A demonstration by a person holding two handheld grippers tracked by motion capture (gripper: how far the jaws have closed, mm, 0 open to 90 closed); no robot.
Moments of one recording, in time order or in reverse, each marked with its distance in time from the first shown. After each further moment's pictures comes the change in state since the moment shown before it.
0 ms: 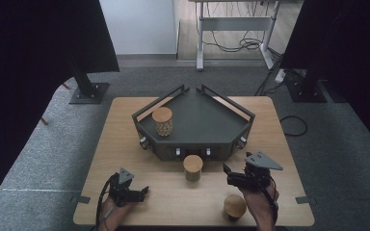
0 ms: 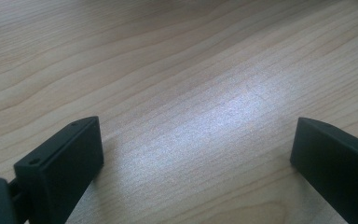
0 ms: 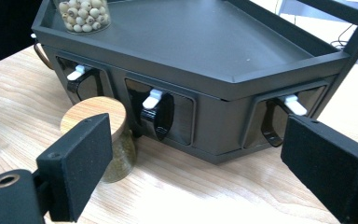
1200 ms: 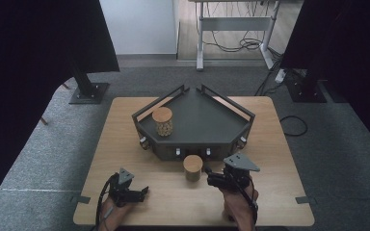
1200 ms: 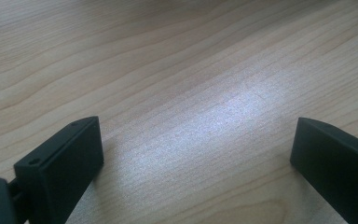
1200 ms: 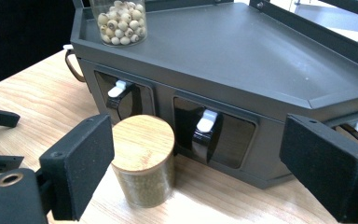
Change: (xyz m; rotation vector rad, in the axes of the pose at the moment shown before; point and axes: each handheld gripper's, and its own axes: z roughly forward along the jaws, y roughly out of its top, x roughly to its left) left arm 0.000 0.000 0.000 0.000 -0.001 0.001; right arm 0.044 0.003 0.022 -0.035 0.023 -0.012
